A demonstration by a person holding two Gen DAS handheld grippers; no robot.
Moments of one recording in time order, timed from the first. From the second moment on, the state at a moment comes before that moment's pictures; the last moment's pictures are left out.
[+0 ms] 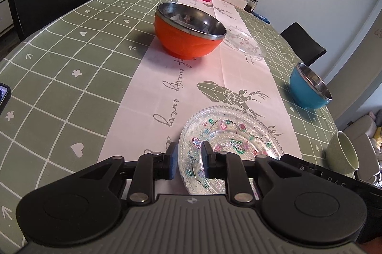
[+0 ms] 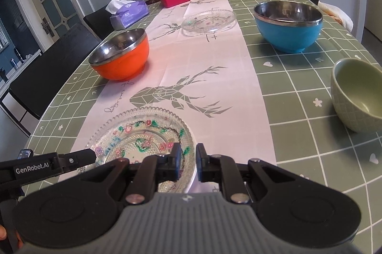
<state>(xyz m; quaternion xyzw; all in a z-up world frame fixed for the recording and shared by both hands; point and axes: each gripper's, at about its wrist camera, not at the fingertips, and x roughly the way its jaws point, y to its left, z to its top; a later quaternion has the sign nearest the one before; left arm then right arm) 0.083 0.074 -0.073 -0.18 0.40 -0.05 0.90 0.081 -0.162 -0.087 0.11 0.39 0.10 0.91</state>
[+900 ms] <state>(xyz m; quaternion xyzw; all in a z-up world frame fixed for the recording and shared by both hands) 0.112 0.017 -0.007 -0.08 0.35 -0.16 0.92 0.101 -0.207 -0.032 0.08 0.37 0.10 0.92</state>
